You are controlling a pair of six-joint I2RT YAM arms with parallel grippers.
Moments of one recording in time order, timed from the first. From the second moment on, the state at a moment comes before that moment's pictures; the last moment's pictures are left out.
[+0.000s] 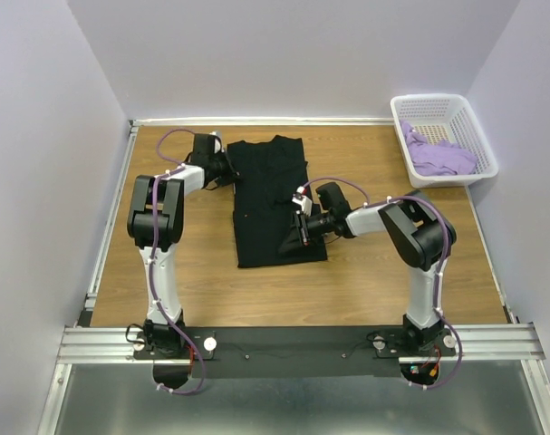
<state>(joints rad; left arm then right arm) -0.14 2.15 1.43 -0.04 0.32 -0.59 0.54 2.02 0.96 0.24 -0.95 0.60</state>
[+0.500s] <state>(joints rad) -0.09 2.13 1.38 0.00 0.36 -0.58 0.54 1.99 0.95 0.20 -0.92 0.59</state>
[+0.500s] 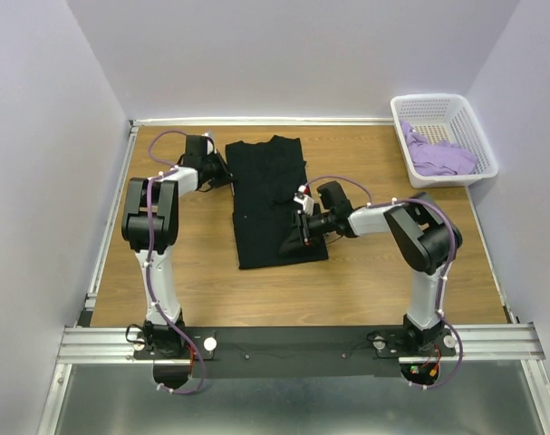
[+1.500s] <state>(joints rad) -0.54 1.15 0.75 -0.51 -0.12 -0.61 0.56 1.60 1.02 -0.56 -0.06 0.45</state>
